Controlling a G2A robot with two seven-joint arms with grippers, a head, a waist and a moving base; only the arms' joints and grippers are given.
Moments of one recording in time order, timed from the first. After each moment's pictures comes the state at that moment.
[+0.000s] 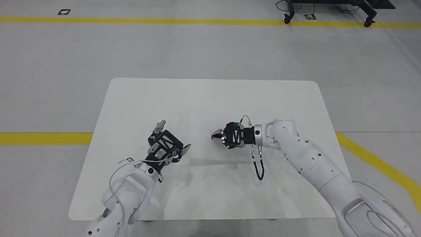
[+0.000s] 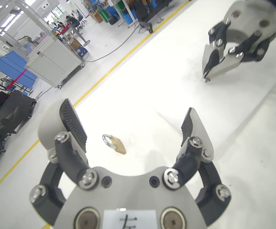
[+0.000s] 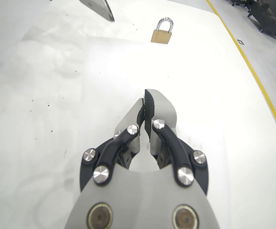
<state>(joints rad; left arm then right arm) 1.66 -1.16 -1.27 -1.93 1.80 -0.21 -0.18 -0.90 -1.20 0.80 -1.04 -1.69 -0.92 -0.48</state>
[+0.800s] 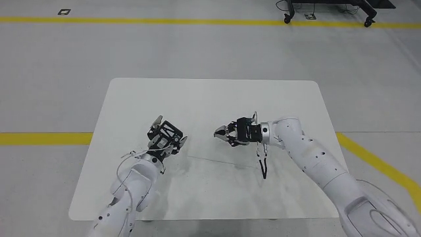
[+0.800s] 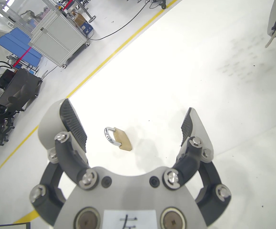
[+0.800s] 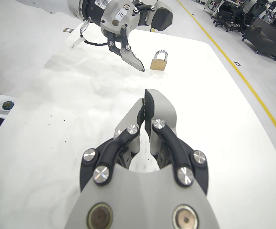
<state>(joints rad) 1.57 -1.18 -1.24 -1.83 1.78 -0.11 -0.24 -0.89 -1.18 0.81 -1.01 -1.71 -0.97 -0.71</state>
